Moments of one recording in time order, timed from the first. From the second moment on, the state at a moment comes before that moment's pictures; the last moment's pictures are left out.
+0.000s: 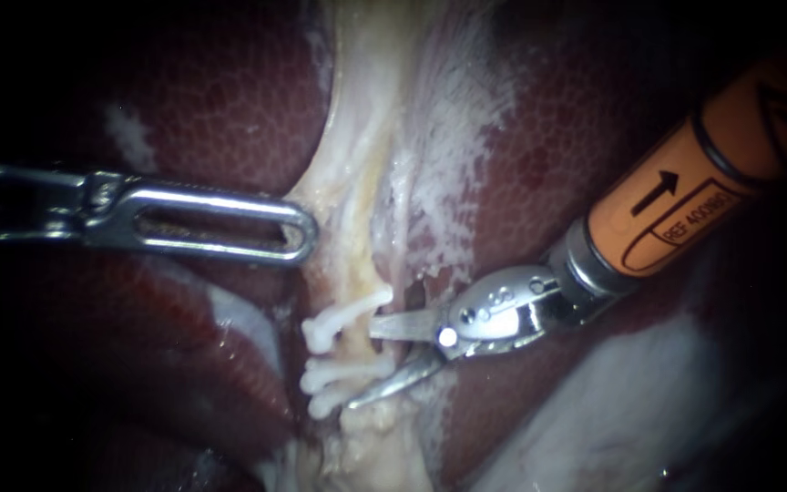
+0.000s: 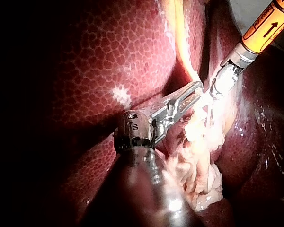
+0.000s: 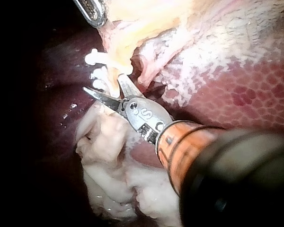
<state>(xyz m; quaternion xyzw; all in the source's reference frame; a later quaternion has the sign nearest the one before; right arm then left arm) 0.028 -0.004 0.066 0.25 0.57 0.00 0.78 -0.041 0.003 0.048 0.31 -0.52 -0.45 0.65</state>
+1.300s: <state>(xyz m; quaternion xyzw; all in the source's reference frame) 0.030 -0.003 0.065 0.35 0.55 0.11 0.75 -0.041 0.003 0.049 0.30 -0.52 -0.45 0.65</state>
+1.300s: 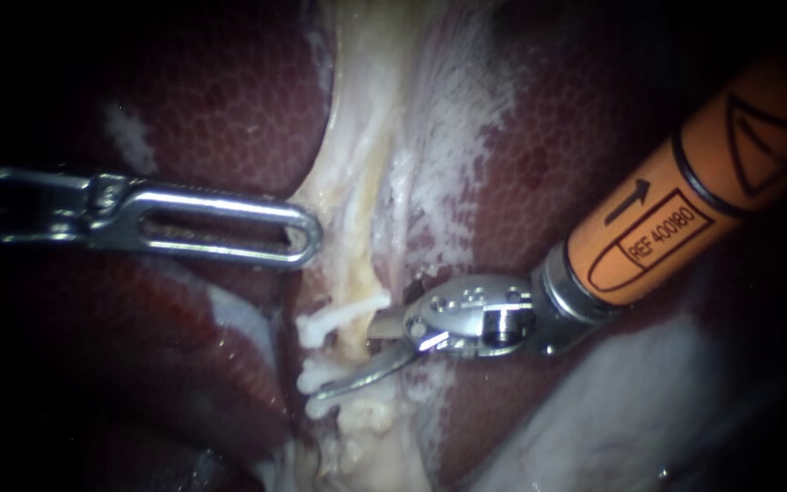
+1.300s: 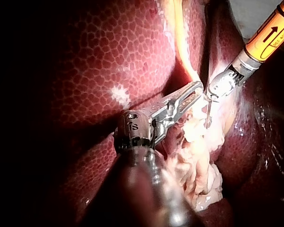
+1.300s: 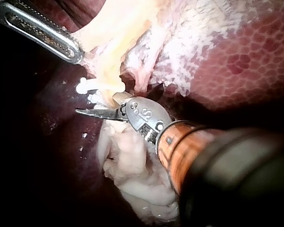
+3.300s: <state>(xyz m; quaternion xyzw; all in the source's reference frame) 0.030 -0.003 0.066 0.35 0.55 0.11 0.75 -0.041 0.003 0.049 0.30 -0.52 -0.45 0.65</state>
